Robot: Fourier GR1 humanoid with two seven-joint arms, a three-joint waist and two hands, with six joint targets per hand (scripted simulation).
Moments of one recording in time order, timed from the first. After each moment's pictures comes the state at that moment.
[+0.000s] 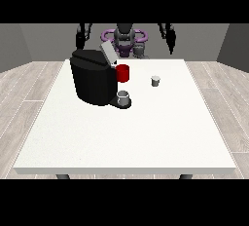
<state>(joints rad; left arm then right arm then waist) -0.01 0.10 0.01 -1.57 -0.01 0.00 -0.01 0.01 -0.08 -0.02 -1.55 0.00 -0.01 0.01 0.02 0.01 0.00</state>
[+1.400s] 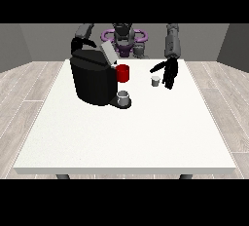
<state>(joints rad) -0.36 0.39 0.03 -1.04 -0.37 -0.03 -0.13 -0.12 -0.02 0.02 -1.59 -0.02 0.02 -0.16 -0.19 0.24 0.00</state>
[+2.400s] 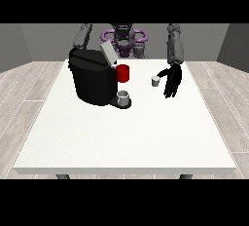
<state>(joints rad) -0.57 0.45 0.02 -0.79 -0.50 -0.12 -0.14 -0.25 -0.05 -0.06 -1.41 -0.02 -0.02 -0.20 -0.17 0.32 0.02</state>
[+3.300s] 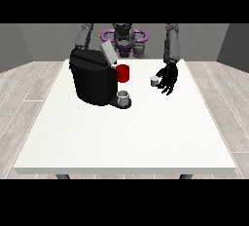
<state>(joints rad) -0.59 0.41 -0.03 -0.74 -0.64 -0.02 -0.14 -0.26 -0.02 -0.06 -1.32 -0.01 -0.06 -0.20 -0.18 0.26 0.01</state>
